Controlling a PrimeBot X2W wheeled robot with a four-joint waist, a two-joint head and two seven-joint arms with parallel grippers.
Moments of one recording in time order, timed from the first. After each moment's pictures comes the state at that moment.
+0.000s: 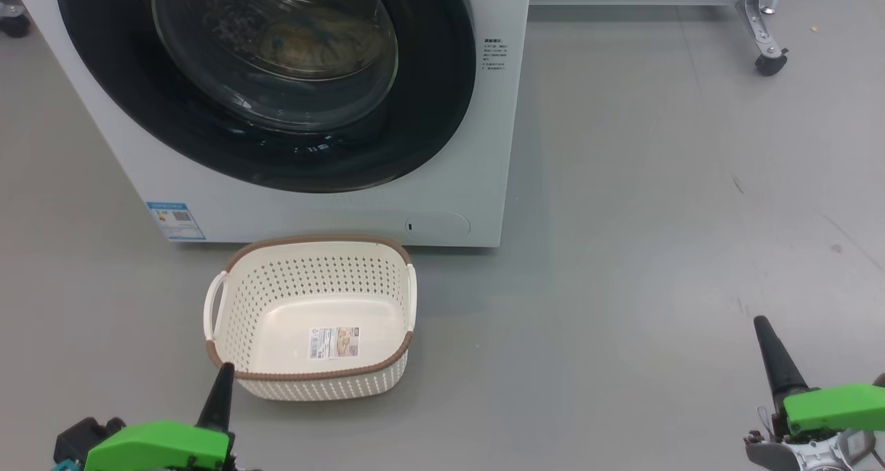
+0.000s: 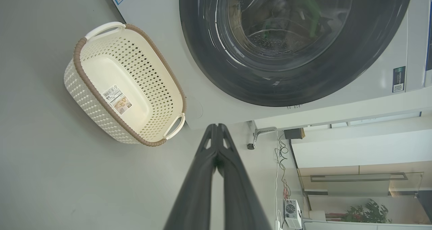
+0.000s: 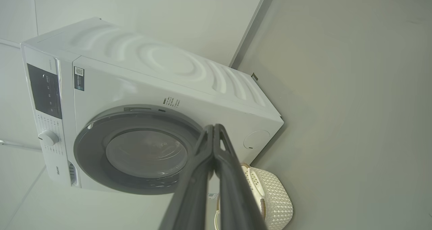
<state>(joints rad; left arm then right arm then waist) -0.06 0.08 -0.07 0.30 -1.24 -0.06 0.02 0.05 -0.02 -0.16 0.18 1.20 0.13 0.07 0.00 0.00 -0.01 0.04</state>
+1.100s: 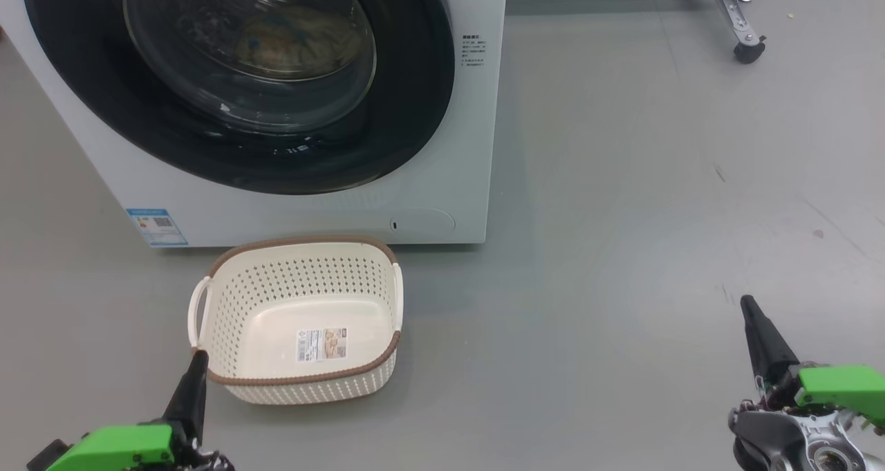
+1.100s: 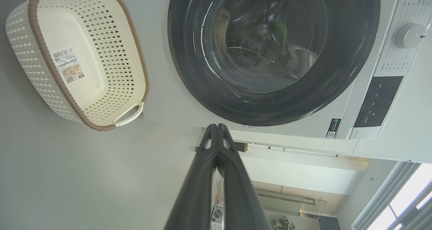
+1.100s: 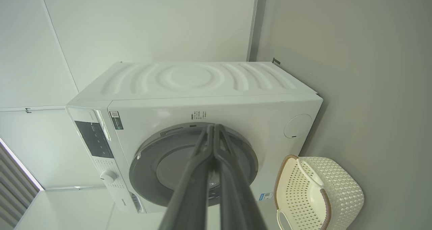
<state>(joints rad) -0.06 0.05 0.06 0.29 -1.56 -0.12 0.10 -0.03 -0.03 -0.14 0.26 1.55 0.13 0.10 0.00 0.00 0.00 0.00</state>
